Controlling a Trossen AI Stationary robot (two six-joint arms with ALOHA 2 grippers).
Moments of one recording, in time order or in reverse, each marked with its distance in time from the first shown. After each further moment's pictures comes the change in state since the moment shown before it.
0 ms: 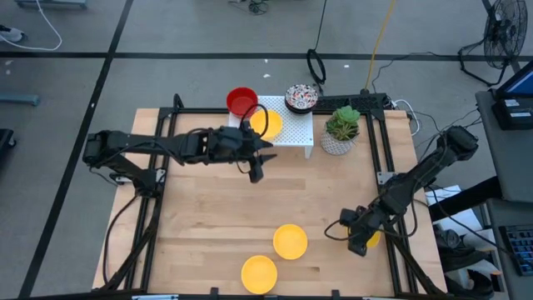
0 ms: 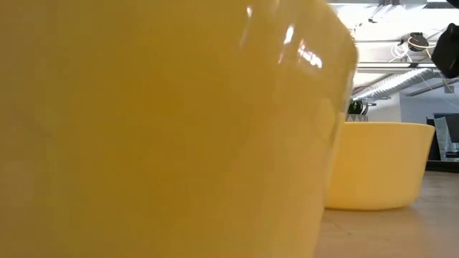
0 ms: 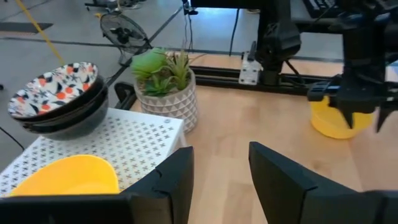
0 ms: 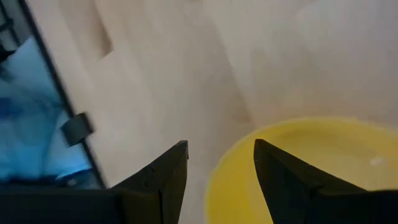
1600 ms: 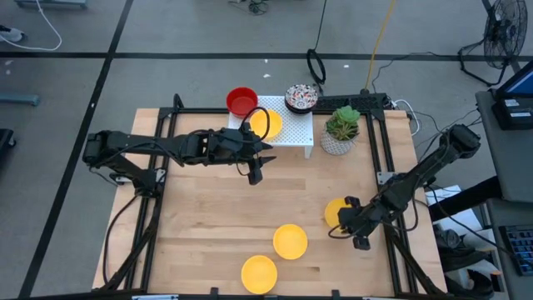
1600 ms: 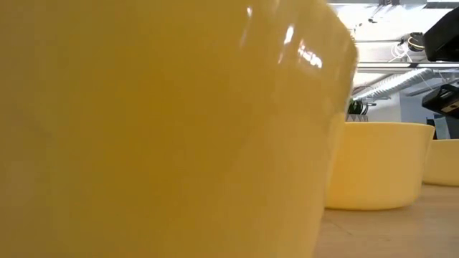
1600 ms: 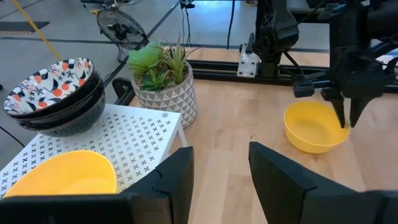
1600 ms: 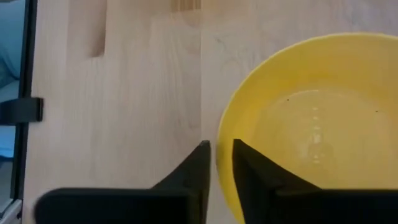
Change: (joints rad) left arm -0.010 0.000 0.000 -0.027 -0.002 0.015; right arm -0.034 -0.070 -0.071 0.055 0.172 -0.470
